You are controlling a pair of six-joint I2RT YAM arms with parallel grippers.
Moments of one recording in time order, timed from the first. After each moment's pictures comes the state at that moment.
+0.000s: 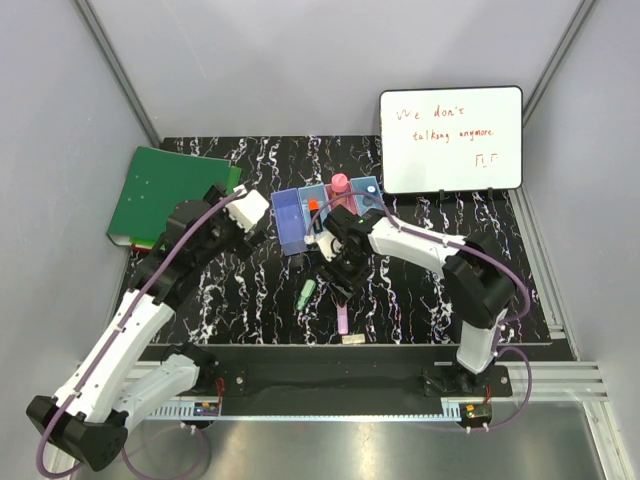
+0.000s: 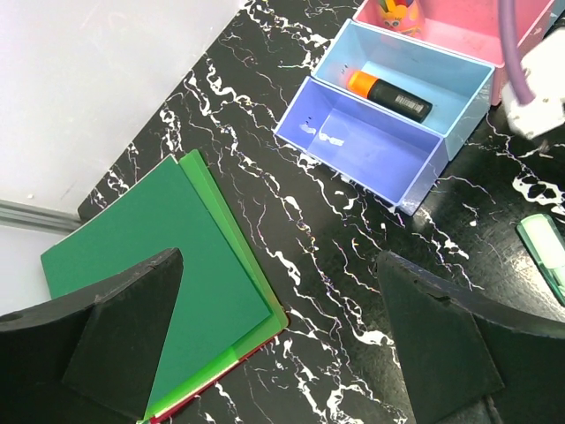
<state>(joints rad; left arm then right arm) -0.44 0.86 0.95 -0.48 0.02 0.53 0.79 1.82 1.33 -0.88 -0.33 -0.09</state>
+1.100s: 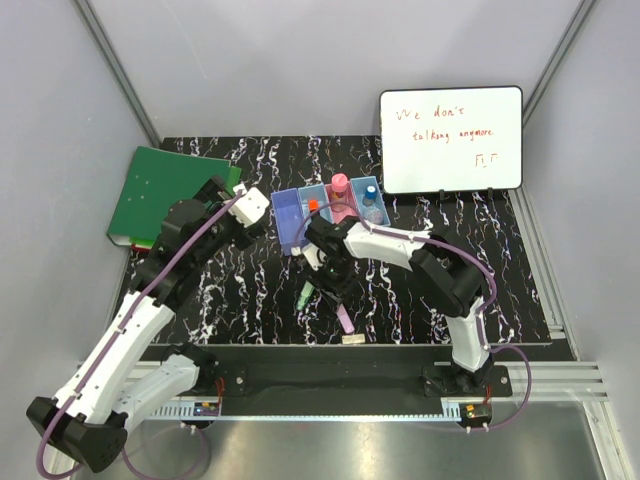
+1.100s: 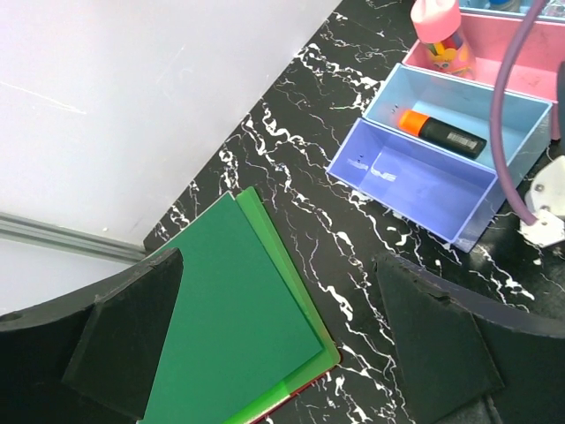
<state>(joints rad) -0.44 0.85 0.93 -0.33 -0.01 0.63 0.86 2.02 1.43 -0.88 -0.29 -0.04</state>
